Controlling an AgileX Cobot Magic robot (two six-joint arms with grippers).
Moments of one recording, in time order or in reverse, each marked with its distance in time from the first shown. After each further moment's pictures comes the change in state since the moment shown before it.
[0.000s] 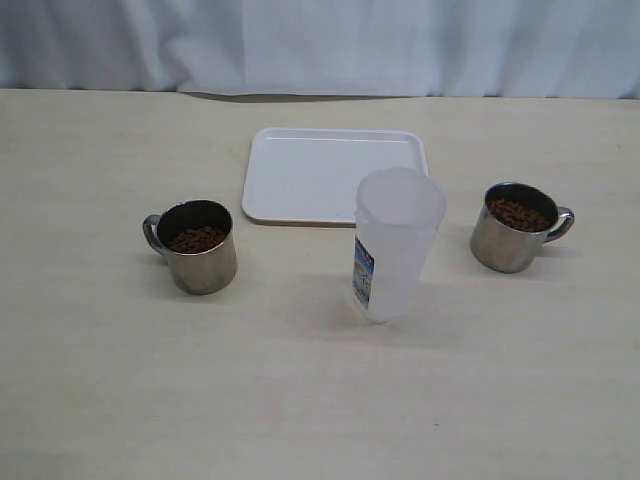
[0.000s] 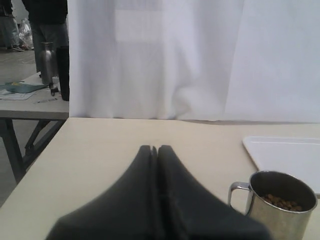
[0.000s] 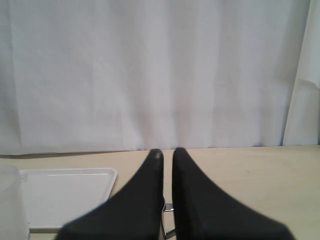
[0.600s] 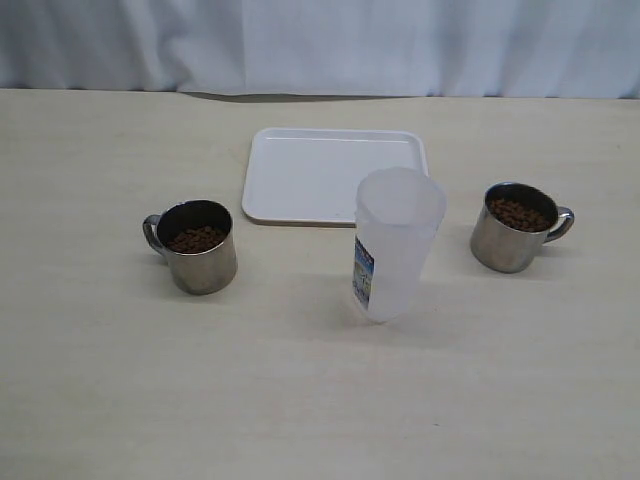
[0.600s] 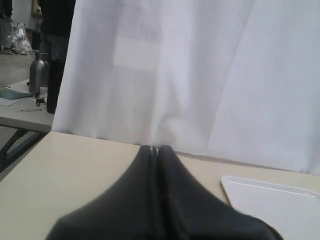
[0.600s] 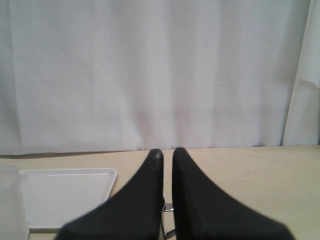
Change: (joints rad) left arm 0.000 0.000 0.000 -0.150 -0.100 -0.014; right arm 0.000 0.000 0.000 0.000 0.000 0.000
